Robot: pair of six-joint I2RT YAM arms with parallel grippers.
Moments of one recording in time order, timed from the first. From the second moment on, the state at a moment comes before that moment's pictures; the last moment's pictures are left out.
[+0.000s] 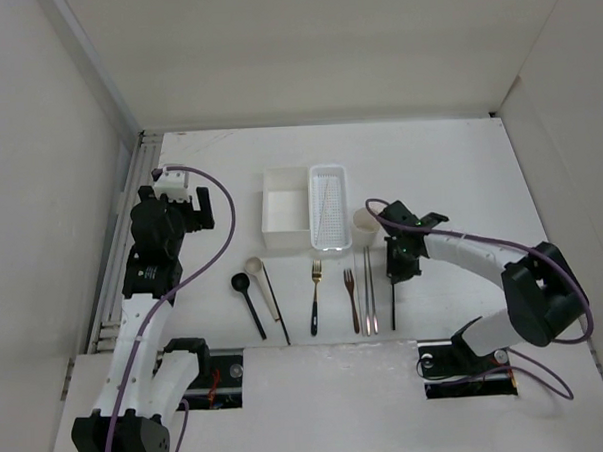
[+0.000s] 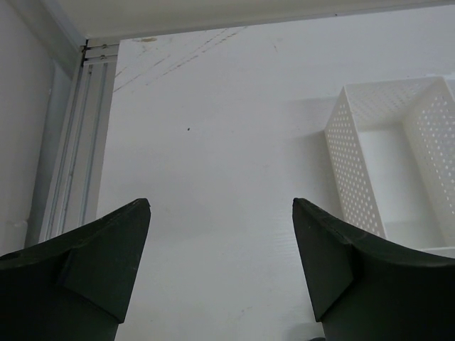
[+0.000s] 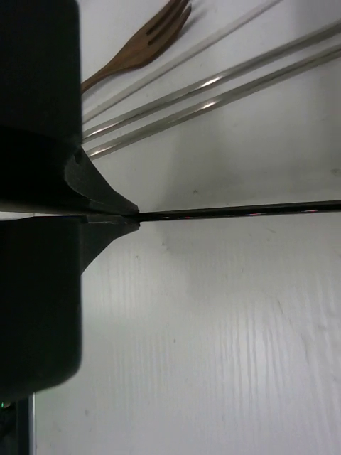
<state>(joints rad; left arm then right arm) -0.05 0.80 0.72 -0.16 0.01 0.05 0.54 1.46 0.81 -0.72 0.07 0.66</state>
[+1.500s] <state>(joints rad) -0.05 0.88 0.73 -0.18 0.69 0.08 0.54 2.14 1.80 -0.75 0.01 0.51</state>
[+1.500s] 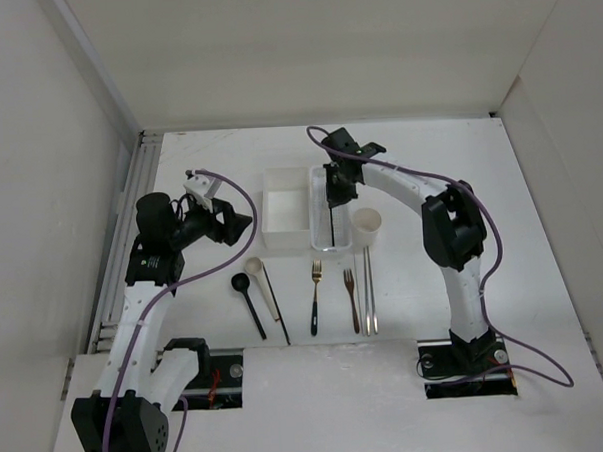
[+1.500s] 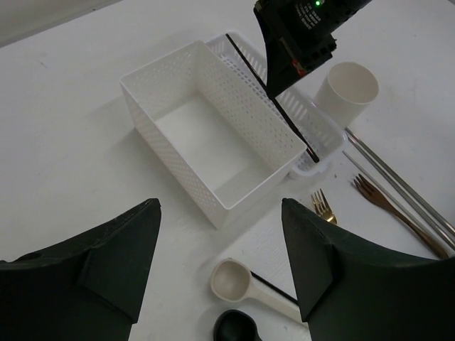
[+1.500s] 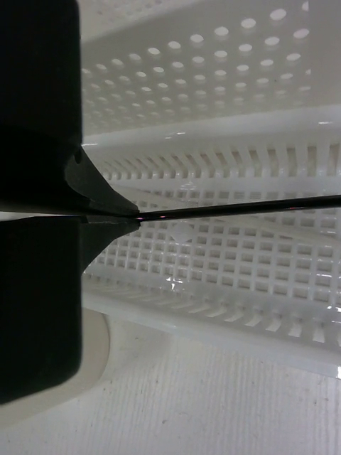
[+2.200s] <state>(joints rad) -0.05 0.88 0.73 -0.17 0.66 0.09 0.61 1.86 1.75 -0.78 0.14 0.40</state>
